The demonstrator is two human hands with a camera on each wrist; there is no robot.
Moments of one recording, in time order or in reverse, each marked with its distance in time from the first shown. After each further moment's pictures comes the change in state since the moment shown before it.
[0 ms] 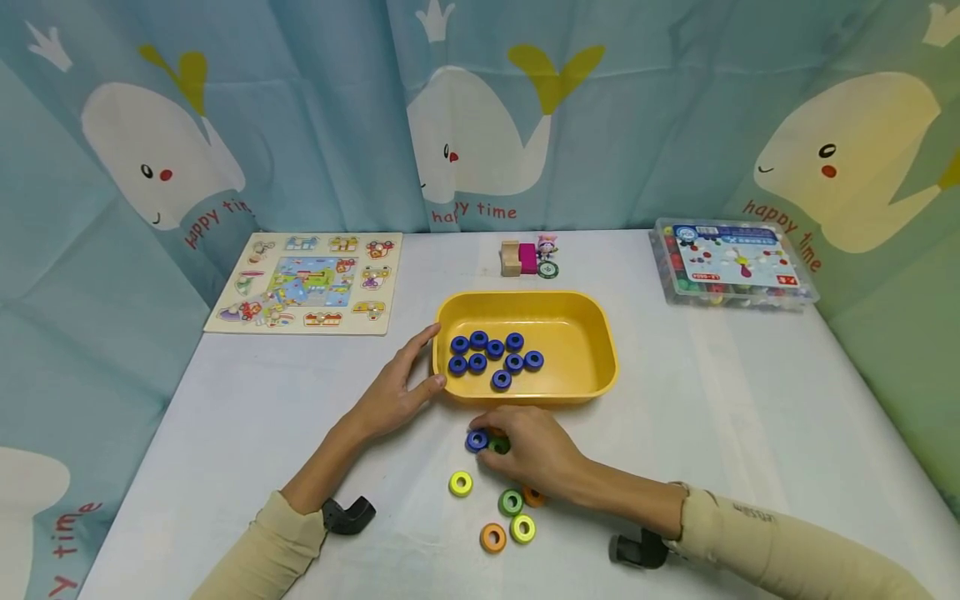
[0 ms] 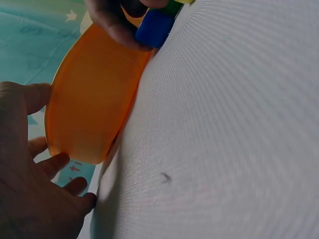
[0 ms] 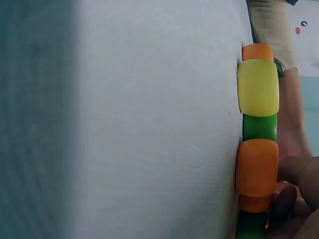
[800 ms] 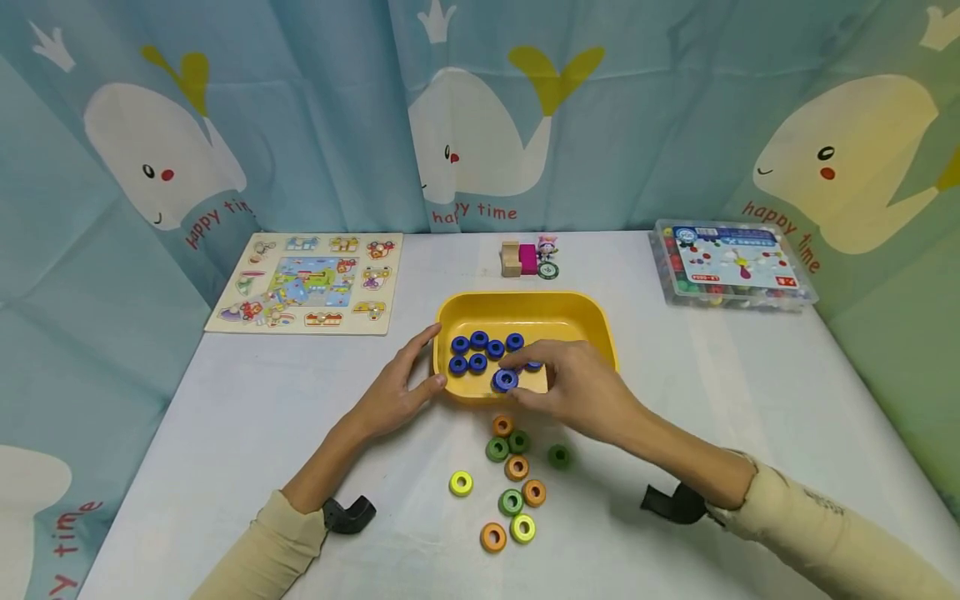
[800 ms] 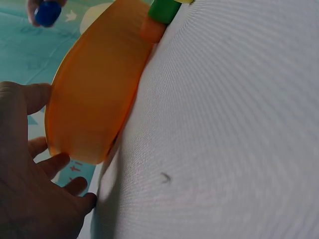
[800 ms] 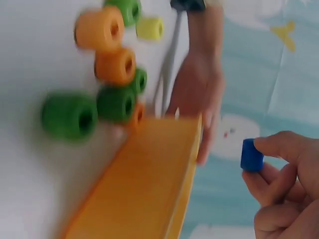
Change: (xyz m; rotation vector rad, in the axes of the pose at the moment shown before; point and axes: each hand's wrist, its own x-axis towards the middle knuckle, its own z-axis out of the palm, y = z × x) left_hand -0.001 0.000 0.001 0.010 0.001 -0.022; right_hand 0.011 -0.013 -0.096 0.012 0.096 -0.024
